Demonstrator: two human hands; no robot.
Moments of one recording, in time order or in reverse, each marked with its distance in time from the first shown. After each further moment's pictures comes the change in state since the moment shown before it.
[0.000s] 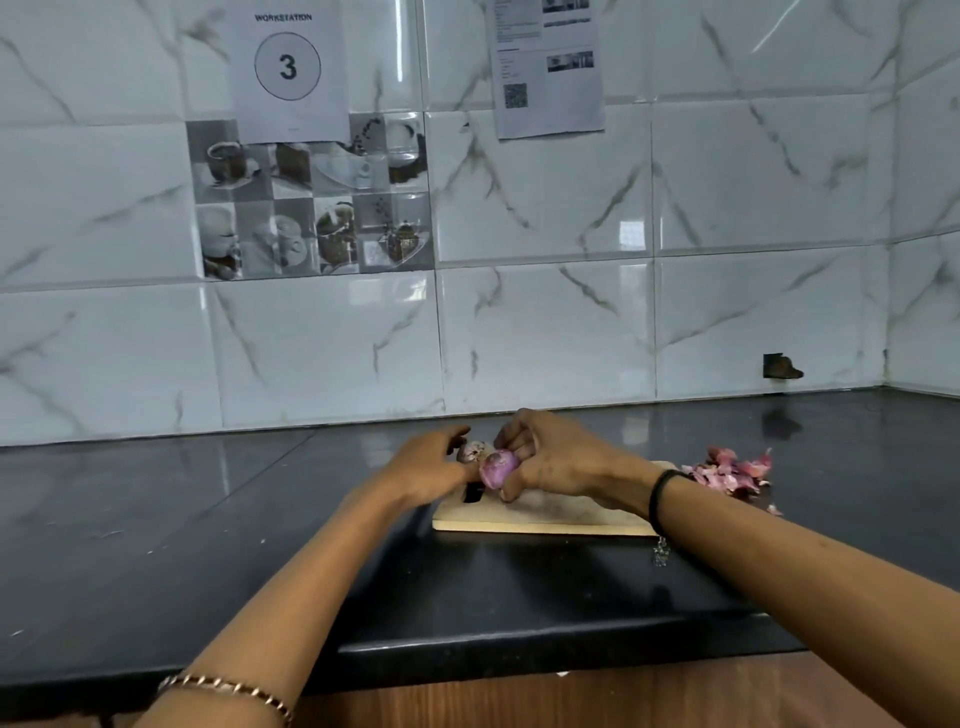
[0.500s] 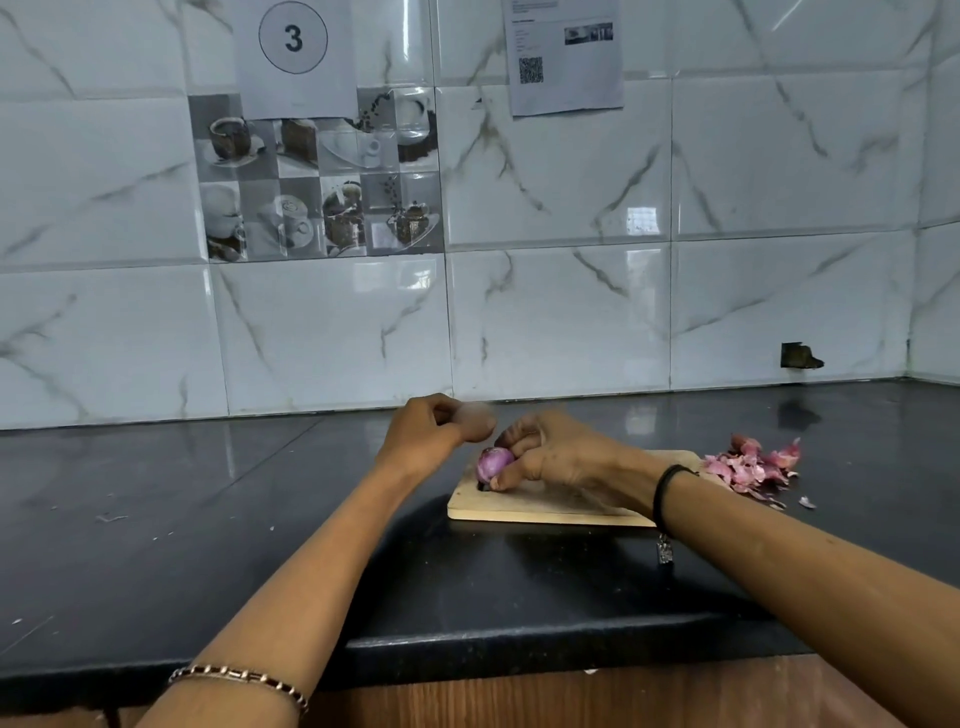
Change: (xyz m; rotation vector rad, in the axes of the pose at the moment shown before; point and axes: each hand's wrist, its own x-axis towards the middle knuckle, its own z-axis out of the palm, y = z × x) left_hand 0.011 -0.016 -0.002 -0.403 0.284 -0.006; right_hand 0.019 0.006 0.021 0.174 -0.067 0.098
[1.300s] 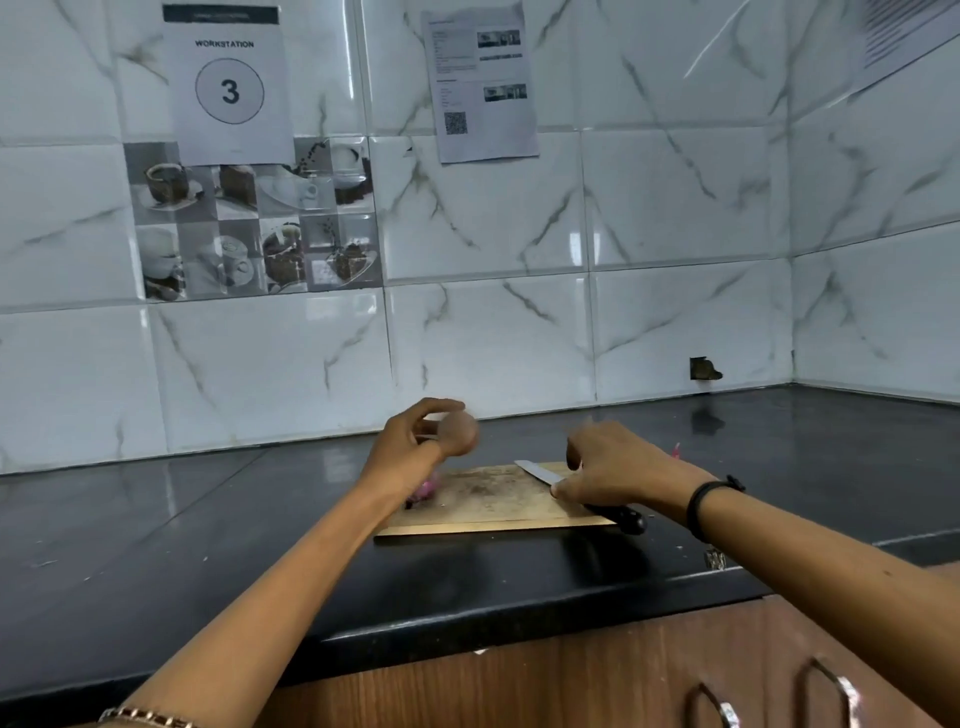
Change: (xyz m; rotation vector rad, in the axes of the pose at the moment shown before) left_hand -0.040 0.062 0.038 -0.225 -0.114 0.118; right_hand -0.106 0.015 -0.092 -0.755 0.200 0.124
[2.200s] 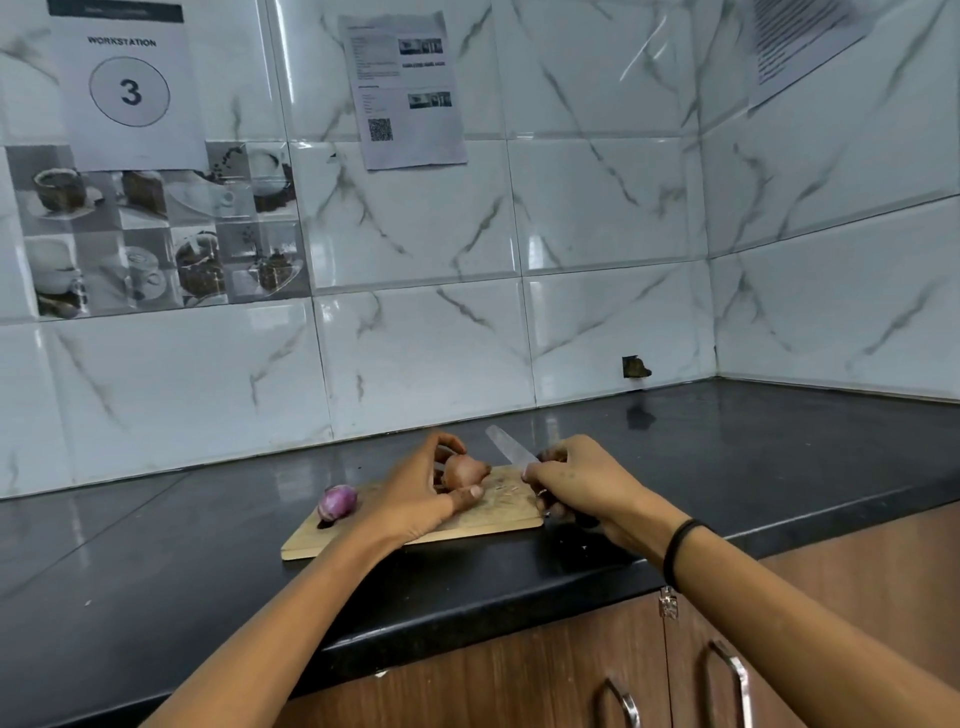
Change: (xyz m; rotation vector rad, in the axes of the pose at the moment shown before) left_hand 0.000 -0.004 0.082 0.367 -0.253 0.090; right_hand -0.023 0.051 0.015 0.948 0.102 0.197
